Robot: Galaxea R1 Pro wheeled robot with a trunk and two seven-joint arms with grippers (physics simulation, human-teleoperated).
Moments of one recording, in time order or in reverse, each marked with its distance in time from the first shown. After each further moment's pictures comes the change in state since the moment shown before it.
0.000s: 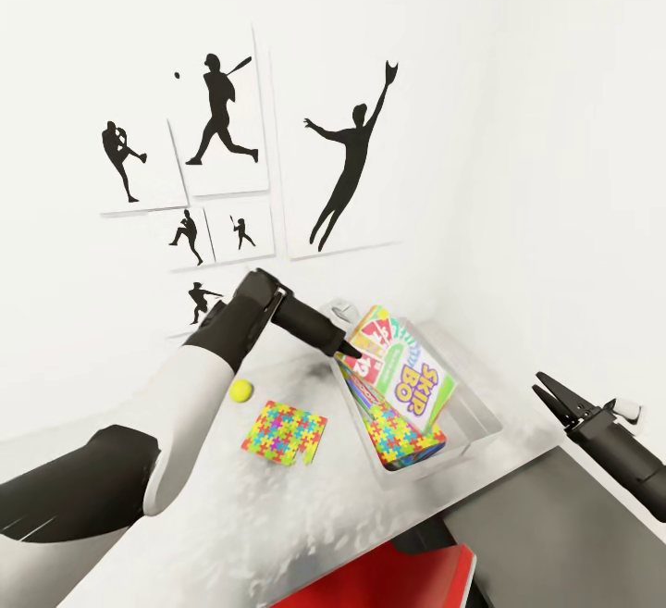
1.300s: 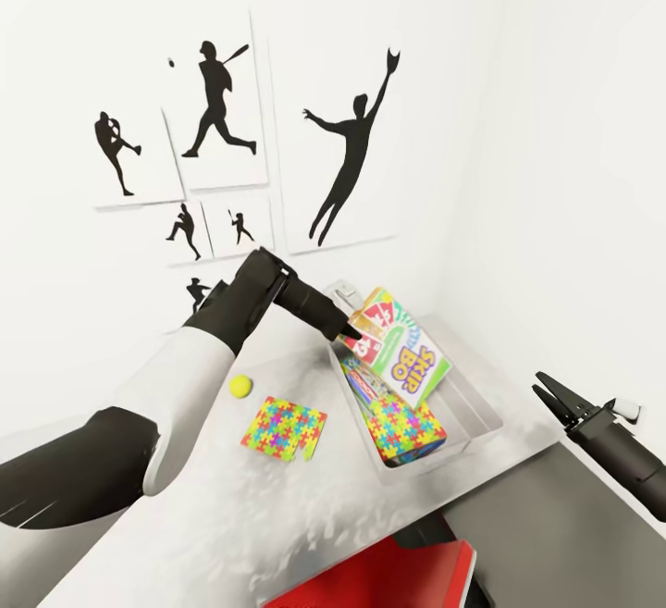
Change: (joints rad) left arm -0.067 0.000 -0.054 -0.020 0.001 -0.060 0.039; right arm 0.000 0.000 0.001 -0.002 0.000 0.001 -0.001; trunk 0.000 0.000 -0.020
